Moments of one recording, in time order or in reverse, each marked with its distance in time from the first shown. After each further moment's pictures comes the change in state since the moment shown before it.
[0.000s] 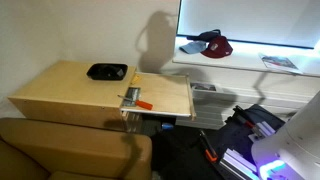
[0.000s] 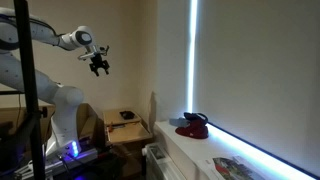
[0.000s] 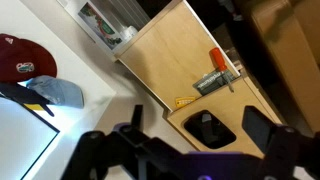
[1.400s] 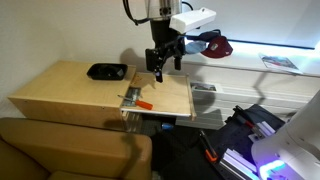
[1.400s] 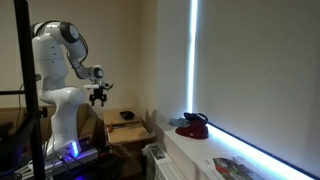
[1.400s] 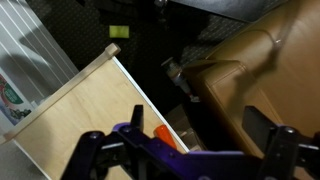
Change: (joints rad) arm 0.070 0.763 0.141 -0.012 0.121 0.304 0.144
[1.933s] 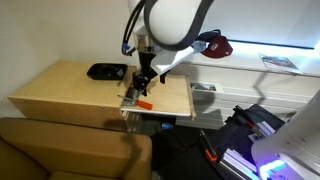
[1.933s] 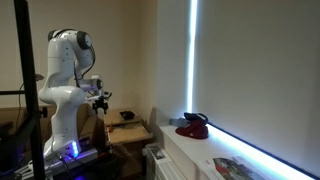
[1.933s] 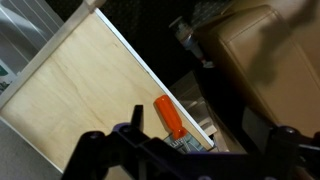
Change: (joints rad) arm 0.029 0.265 0.004 -0.010 -0.275 0.408 0.305
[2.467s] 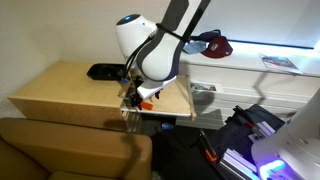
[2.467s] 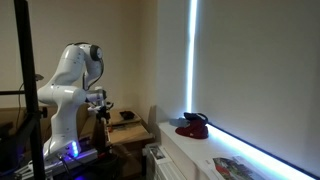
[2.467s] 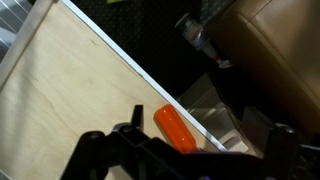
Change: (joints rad) arm 0.104 0.360 -0.141 0.183 -0.218 0.081 0.276
